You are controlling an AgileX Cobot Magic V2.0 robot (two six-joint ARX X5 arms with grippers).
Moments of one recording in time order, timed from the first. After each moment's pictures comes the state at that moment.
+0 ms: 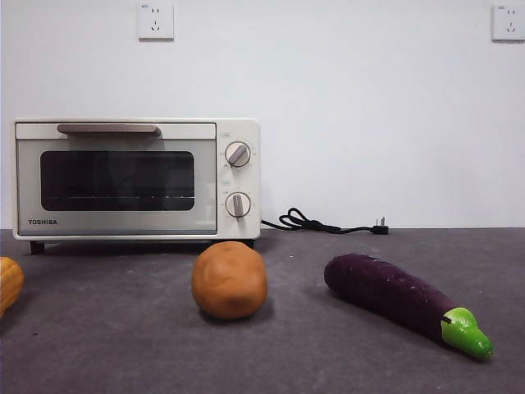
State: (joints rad) left arm -0.04 0.93 1.51 -0.74 0.40 -0.02; right arm 0.12 0.88 1.64 -1.06 -0.57 0.11
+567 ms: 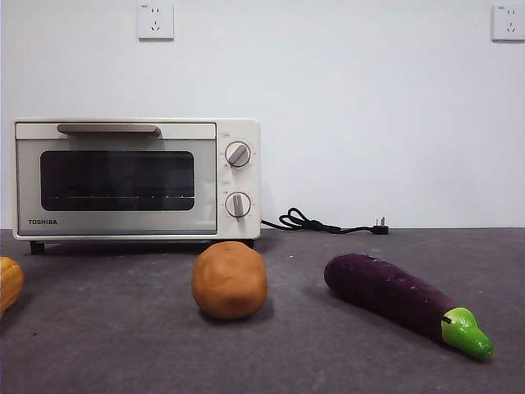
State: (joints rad) left arm -0.04 1.00 1.51 -0.73 0.40 0.02; right arm 0.18 0.91 1.64 -1.19 -0.63 0.11
